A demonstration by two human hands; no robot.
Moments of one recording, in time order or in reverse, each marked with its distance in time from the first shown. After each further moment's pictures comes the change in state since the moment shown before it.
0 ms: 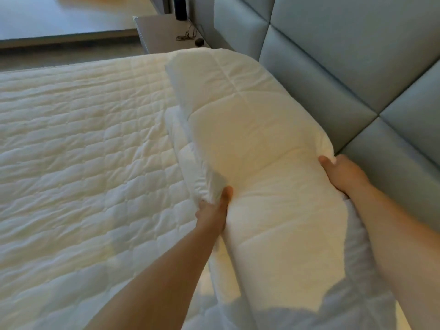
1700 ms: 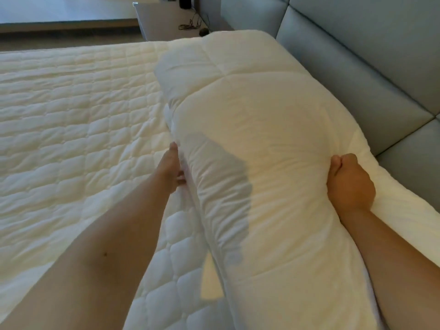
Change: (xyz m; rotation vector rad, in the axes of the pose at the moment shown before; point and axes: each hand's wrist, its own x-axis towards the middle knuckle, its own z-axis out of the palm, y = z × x) left_hand 0.181 0.075 -0.073 -0.324 0.006 0.112; right_hand 0.002 -0.035 0.064 0.115 0.464 -0.148
